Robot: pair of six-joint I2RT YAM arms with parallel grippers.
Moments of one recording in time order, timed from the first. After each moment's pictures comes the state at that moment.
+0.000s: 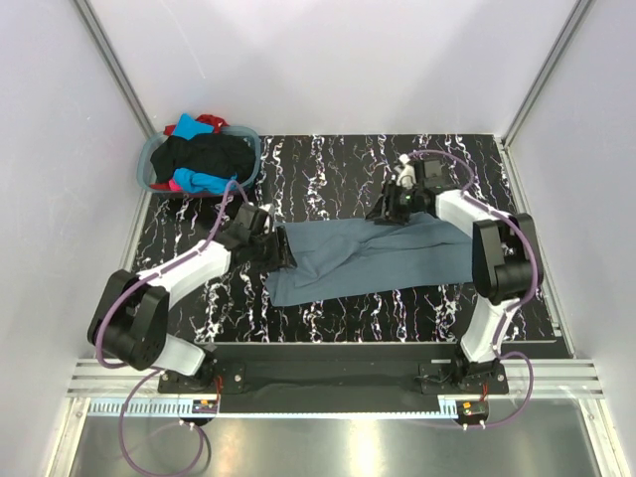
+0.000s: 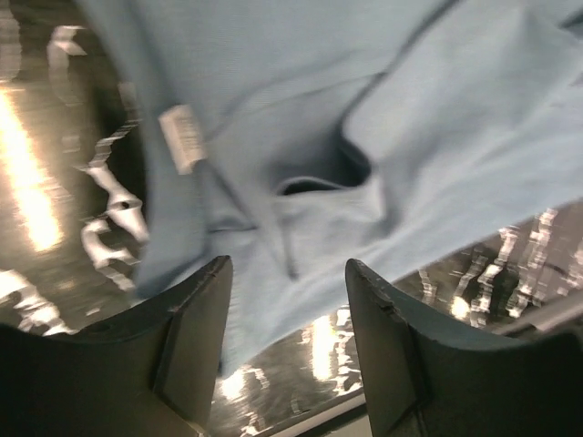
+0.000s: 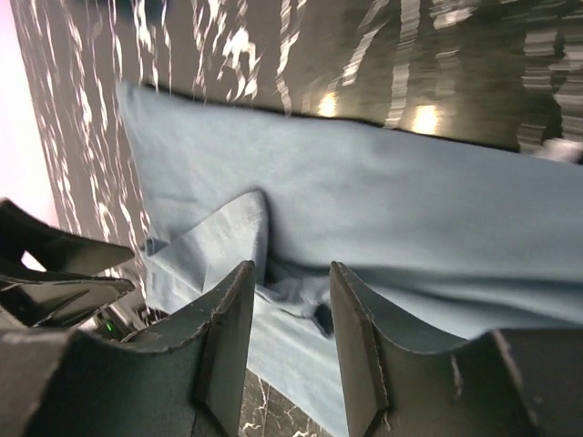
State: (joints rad) left arm -0.45 1.43 0.82 -0.37 0.21 -0.60; right arm 0.18 1.86 1.24 -0.27 -0.60 0.43
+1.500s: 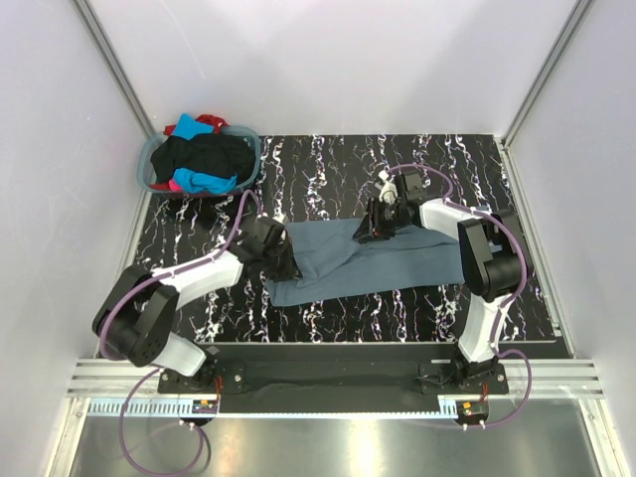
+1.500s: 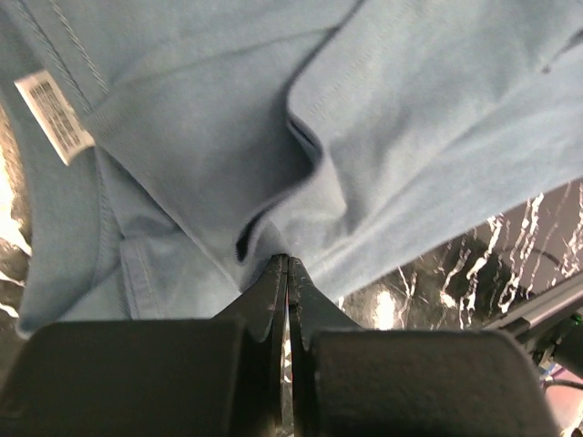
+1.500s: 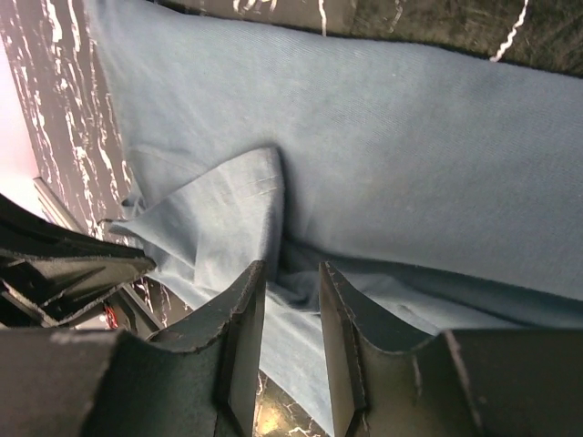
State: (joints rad) left arm -0.57 1.48 0.75 -0.21 0.18 -0.71; right arm 0.29 1.92 1.18 -0.23 -0.64 0.41
